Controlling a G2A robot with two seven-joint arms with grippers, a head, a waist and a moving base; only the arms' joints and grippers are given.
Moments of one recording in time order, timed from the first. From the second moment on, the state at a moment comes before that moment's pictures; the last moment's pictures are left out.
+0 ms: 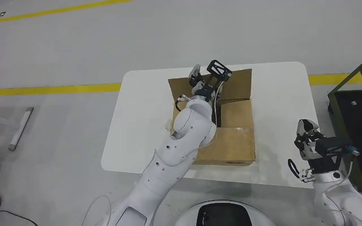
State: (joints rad) left arm 0.59 -1.59 -0.82 -1.28 1.78 0.09 -0.65; right arm -1.79 -1.30 1.70 -2.01 -1.26 -0.10 -0.21
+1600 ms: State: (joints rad) left arm 1.13 -1.55 -1.27 -2.02 1.71 -0.08 -0.92; right arm -1.72 -1.27 1.75 -2.02 -0.92 -0.69 0.02
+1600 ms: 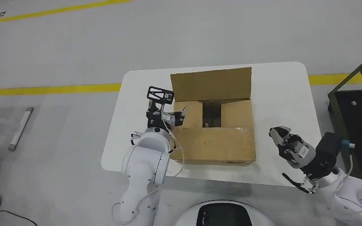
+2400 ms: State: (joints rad) left arm 1.18 -1.55 -1.29 -2.06 1.69 -0.04 -0.91; right arm -1.46 -1.20 1.78 -1.89 -0.48 -0.67 0.71
